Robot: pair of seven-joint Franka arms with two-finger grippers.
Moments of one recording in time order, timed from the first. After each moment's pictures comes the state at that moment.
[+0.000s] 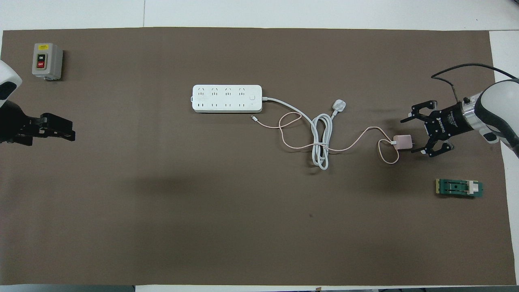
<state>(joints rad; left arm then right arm) -0.01 -0.01 -0.03 -1.72 -0.02 1.61 -0.06 -0.40 0.43 0.15 -1.80 0.45 1.85 0.92</state>
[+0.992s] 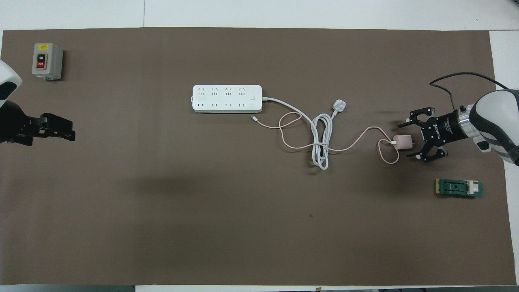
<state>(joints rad) -0.01 -0.01 -0.03 -1.72 -0.02 1.61 -0.06 -0.41 0.43 0.14 -1.88 0.49 1.91 0.92</state>
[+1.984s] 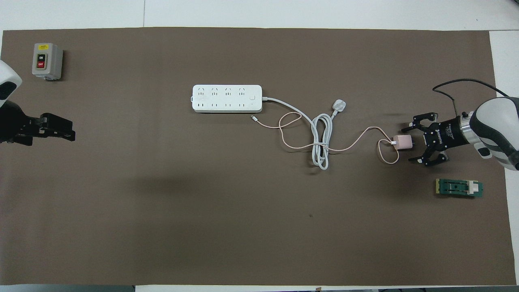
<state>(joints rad) -0.01 -0.01 -0.03 -1.72 -0.02 1.61 -0.06 -0.43 0.42 0.14 -1.93 0.49 1.96 0.92</state>
